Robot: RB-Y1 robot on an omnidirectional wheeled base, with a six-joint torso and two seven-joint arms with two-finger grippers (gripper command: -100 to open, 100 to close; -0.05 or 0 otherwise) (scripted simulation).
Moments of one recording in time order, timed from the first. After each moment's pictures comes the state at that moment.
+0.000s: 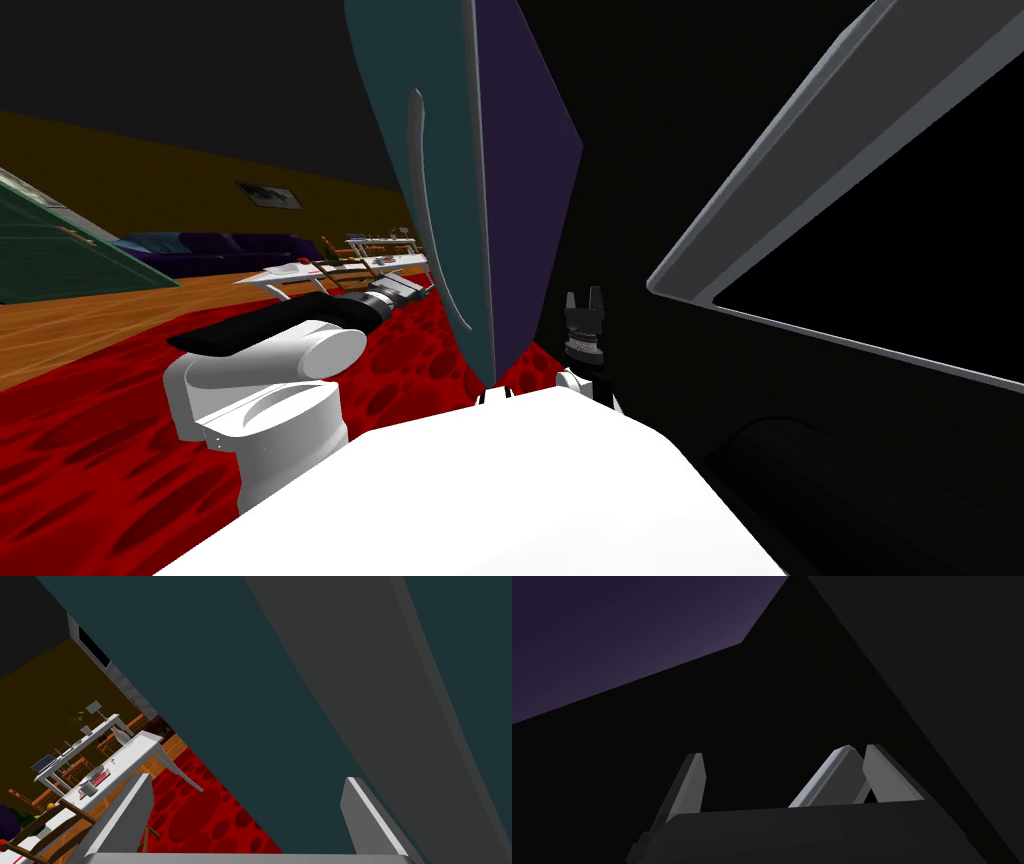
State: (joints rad) left arm -0.19 0.23 0.27 -2.51 0.33 1.14 0.98; right arm 0.55 0.04 0.03 -2.33 -0.11 -0.64 0.08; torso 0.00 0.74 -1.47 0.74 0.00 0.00
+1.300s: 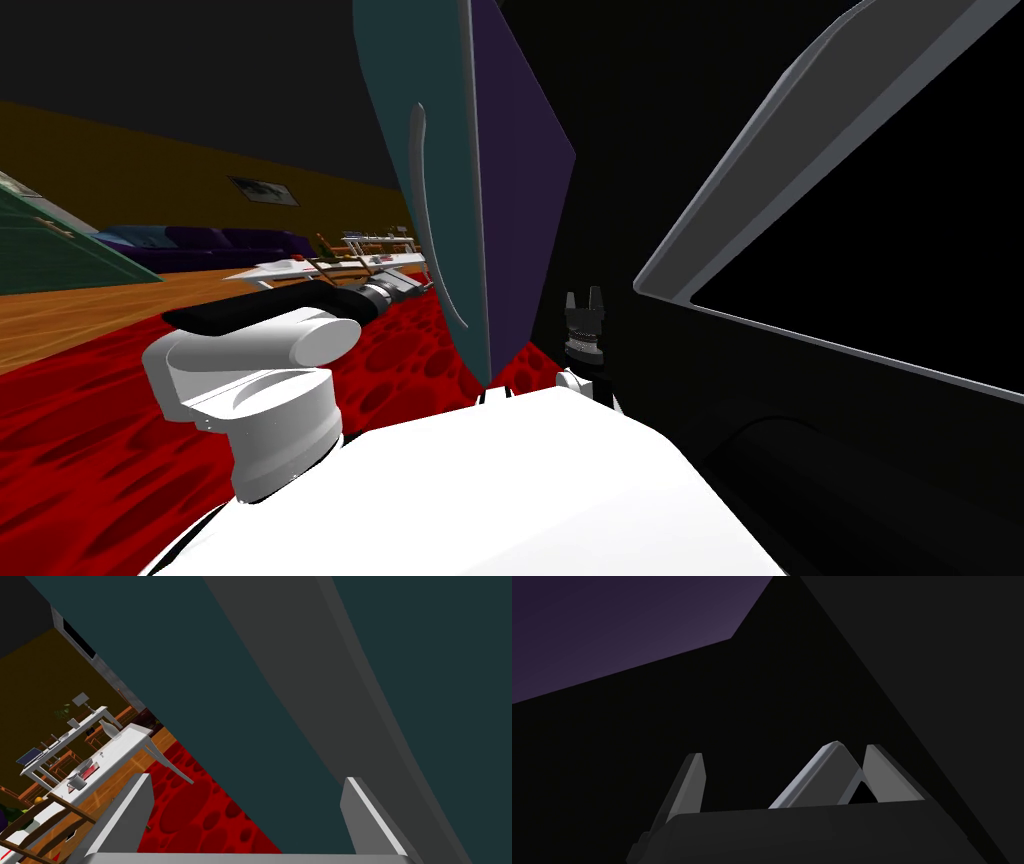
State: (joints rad) left arm -0.27 0.31 0.28 -2.48 0.36 1.25 1.04; right arm 0.55 0.04 0.03 -2.33 -0.11 -0.64 0.08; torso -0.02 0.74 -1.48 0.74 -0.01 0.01
